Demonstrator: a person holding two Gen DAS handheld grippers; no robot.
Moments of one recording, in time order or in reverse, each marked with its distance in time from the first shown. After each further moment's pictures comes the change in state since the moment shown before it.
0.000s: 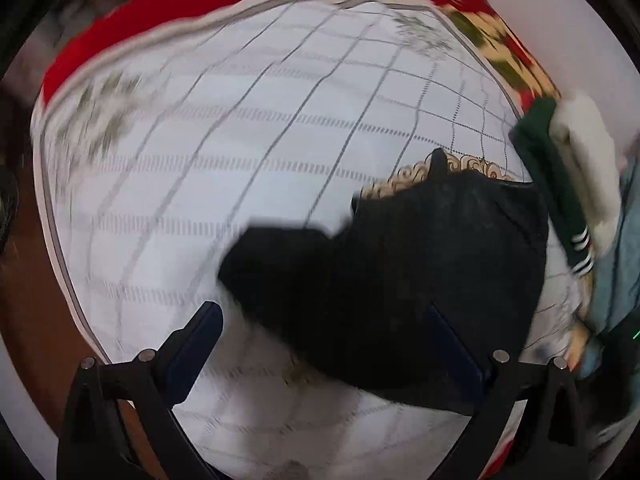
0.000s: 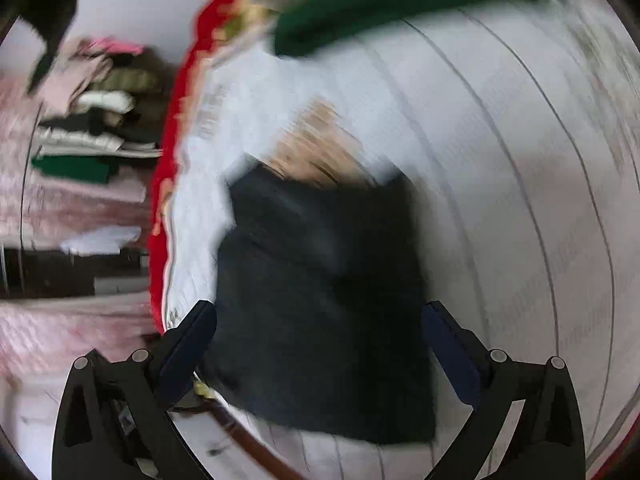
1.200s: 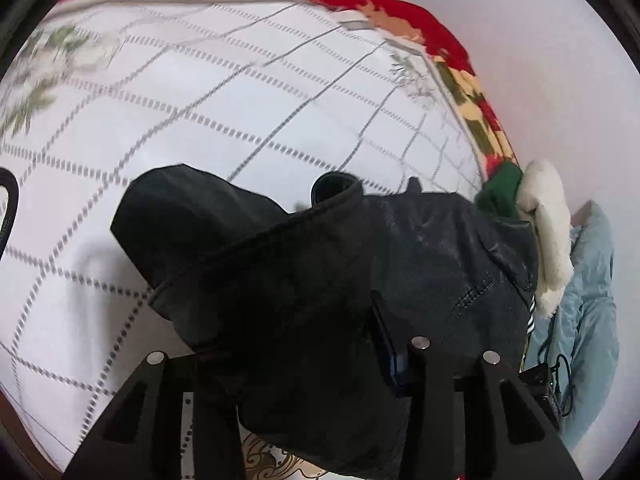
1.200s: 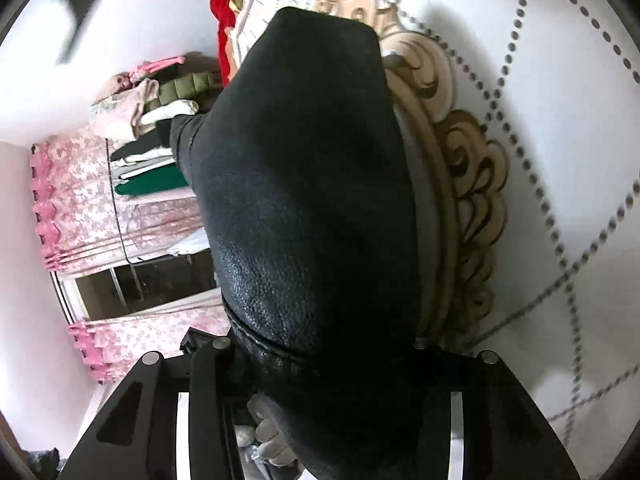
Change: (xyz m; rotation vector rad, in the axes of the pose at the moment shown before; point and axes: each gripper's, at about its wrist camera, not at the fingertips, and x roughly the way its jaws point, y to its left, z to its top) left arm 0.042 0.026 0.038 -0.090 -0.112 -0.310; right arm 0.130 -0.022 -0.021 0.144 0.161 0.502
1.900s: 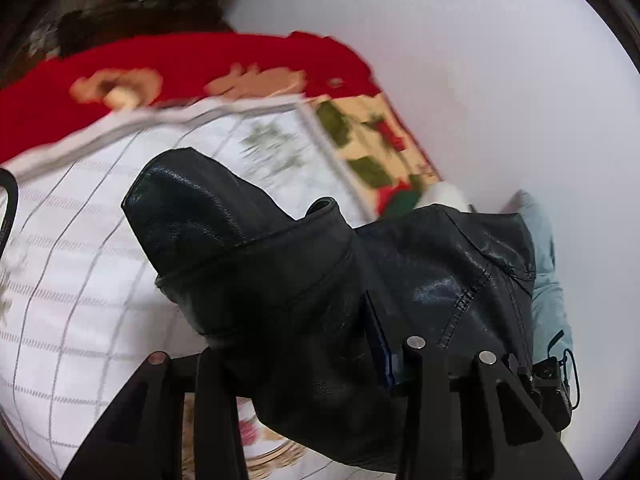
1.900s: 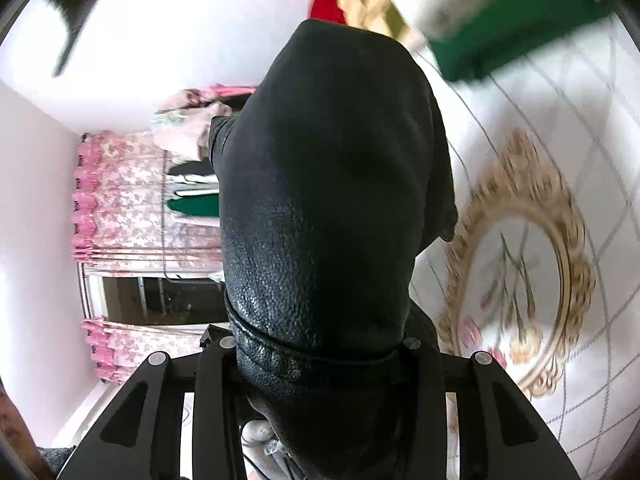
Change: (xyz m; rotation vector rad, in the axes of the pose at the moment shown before) left arm -0.065 -0.149 0.098 0.172 -0.056 -0.193; right arm -0.109 0.177 0.019 -0.162 -0.191 0.099
